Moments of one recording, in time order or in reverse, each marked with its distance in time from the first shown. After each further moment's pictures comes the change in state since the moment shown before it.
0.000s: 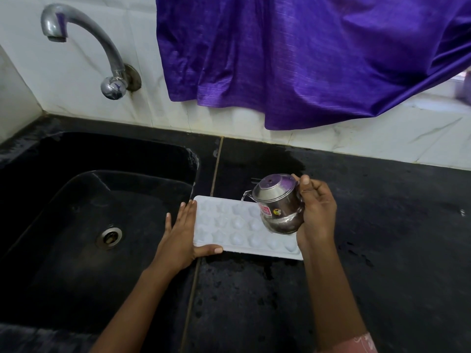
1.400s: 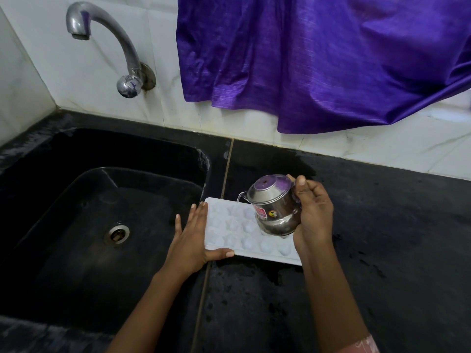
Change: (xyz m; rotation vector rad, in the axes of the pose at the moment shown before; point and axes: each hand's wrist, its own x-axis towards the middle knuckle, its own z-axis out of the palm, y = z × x) left_hand 0.000 -0.005 0.004 -0.002 0.033 0.005; right_hand -0.006 0.009 0.026 0.062 -0.084 0.036
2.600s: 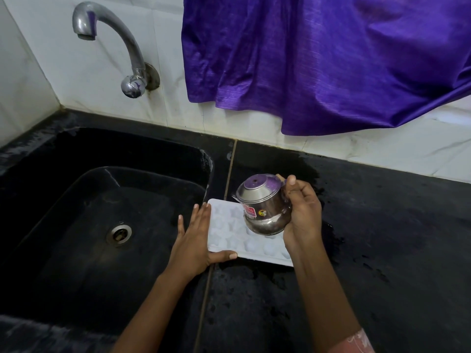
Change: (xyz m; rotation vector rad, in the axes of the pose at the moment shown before) left_hand -0.001 0.002 -0.001 0.010 0.023 0.003; right_hand -0.002 0.009 0.019 0.063 -0.067 0.077
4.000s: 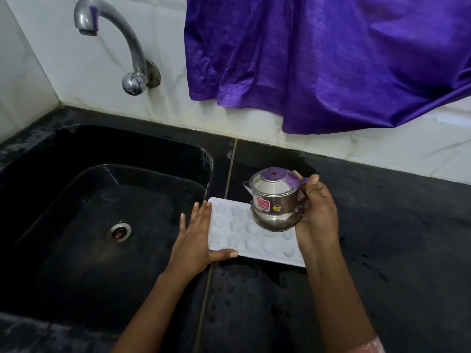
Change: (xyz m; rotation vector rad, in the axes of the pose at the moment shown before) left_hand -0.001 0.000 0.001 0.005 0.007 0.009; right_hand 0.000 -0.014 -0.014 0.157 -0.029 0.000
